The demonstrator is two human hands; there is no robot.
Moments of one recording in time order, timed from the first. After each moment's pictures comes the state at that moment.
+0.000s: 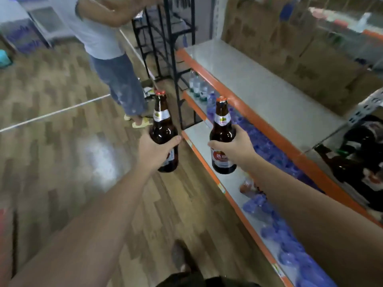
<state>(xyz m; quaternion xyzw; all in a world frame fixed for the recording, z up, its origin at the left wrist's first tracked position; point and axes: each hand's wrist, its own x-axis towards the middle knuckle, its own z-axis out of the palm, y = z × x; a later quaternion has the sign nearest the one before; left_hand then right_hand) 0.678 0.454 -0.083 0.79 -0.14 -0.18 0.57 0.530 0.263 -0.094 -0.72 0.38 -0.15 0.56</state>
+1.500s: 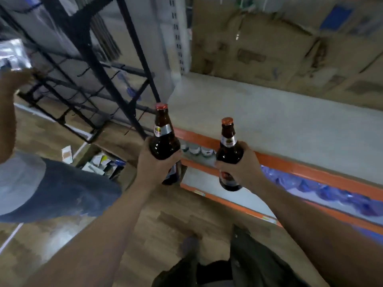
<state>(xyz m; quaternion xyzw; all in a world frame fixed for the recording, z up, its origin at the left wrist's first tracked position) 1.231 0.089 -0.125 0.73 -0.42 -0.32 0.43 0.986 0.034 -0.162 -0.56 0.62 -0.29 0.47</state>
